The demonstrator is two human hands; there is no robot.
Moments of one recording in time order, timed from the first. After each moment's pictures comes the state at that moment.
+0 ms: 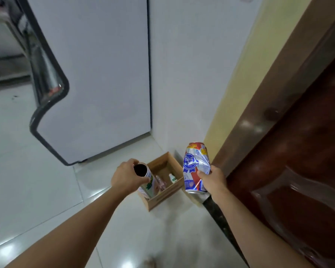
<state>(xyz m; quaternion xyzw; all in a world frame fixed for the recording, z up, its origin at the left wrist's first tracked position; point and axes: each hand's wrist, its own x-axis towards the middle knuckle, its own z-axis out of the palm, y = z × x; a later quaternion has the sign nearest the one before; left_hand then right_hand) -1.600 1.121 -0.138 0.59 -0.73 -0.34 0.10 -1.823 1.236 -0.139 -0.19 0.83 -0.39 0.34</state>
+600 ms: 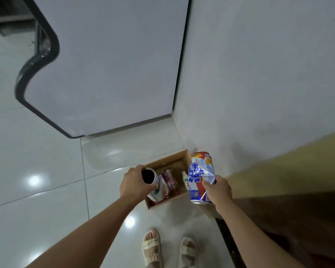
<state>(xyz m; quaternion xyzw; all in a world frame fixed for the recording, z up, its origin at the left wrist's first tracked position) -1.676 0.974 -0.292 0.70 -0.61 -0.37 0.04 -1.901 1.038 -0.288 -0.24 0.86 -0.20 0.40</state>
